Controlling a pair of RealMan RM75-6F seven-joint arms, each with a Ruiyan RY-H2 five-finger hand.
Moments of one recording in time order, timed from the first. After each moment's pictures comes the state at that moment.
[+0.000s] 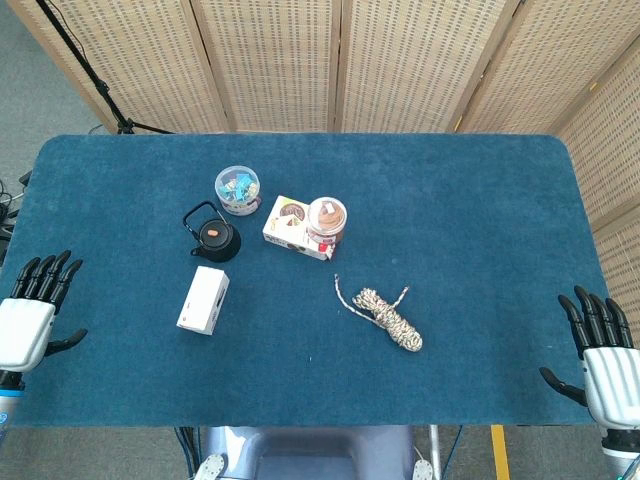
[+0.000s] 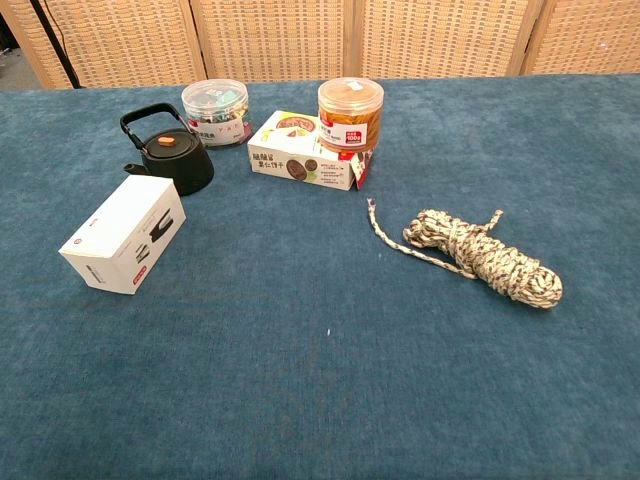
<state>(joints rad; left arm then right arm) -0.18 -1.18 -0.04 -1.46 1.58 1.47 0.03 -0.01 -1.08 0.05 -1.71 -1.63 1.63 -0.12</state>
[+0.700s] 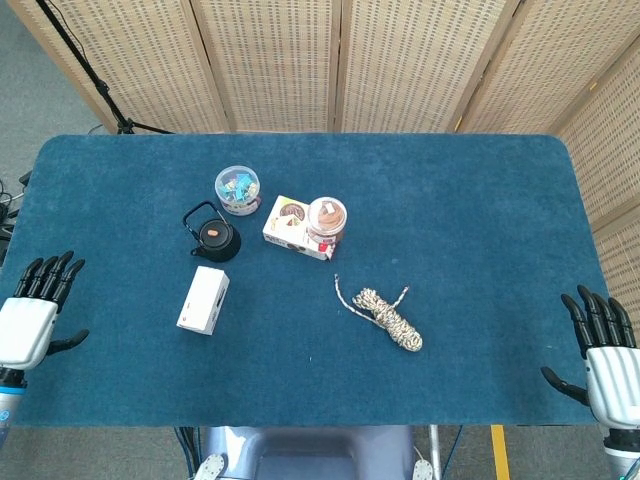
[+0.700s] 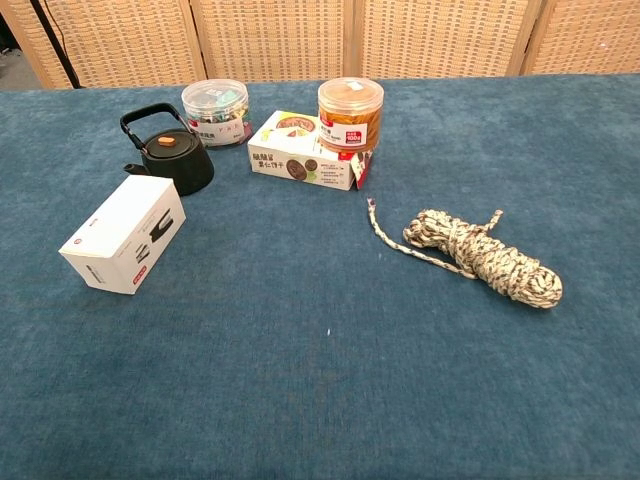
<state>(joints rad) -0.20 -1.17 -0.04 -1.47 1.56 1.43 0.01 -0.01 -1.07 0.06 -1.72 -1.62 1.64 -0.11</state>
